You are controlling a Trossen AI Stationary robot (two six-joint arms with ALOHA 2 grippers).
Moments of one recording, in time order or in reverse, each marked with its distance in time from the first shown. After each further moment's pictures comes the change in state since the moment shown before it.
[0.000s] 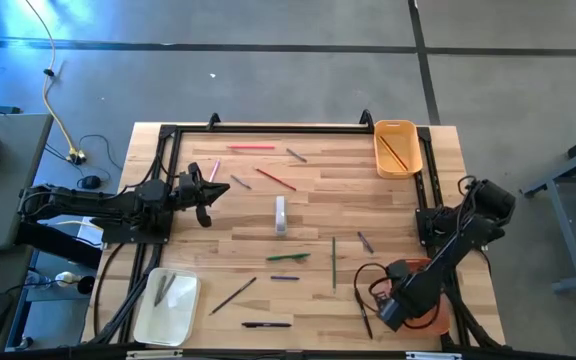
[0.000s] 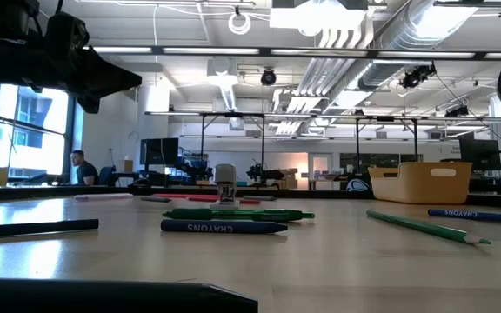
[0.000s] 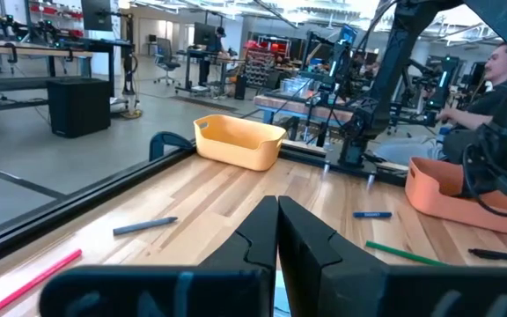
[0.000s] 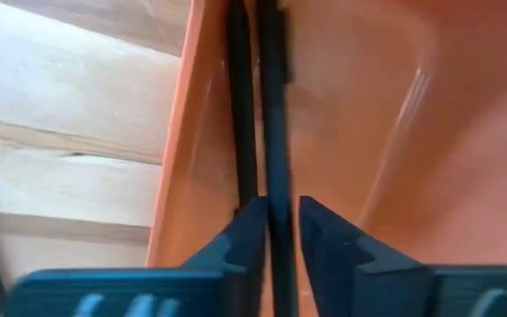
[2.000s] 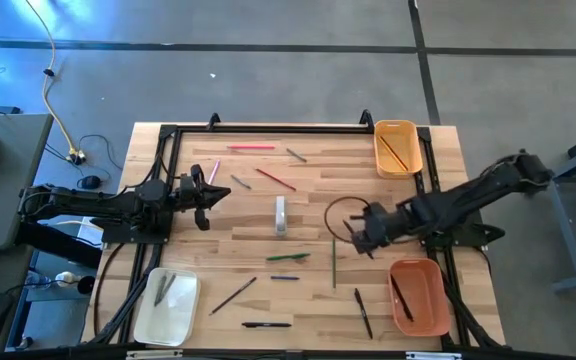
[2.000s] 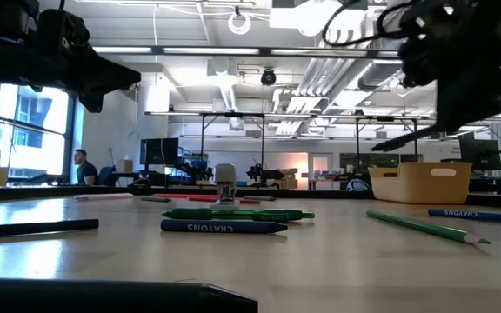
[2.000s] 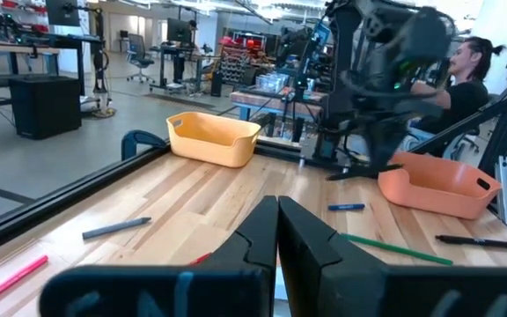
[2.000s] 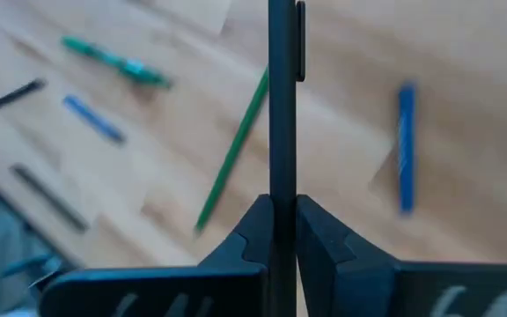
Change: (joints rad) left arm 0.000 0.000 0.000 0.000 0.079 0.000; right arm -0.555 -0.548 -0.347 0.446 0.262 -0.664
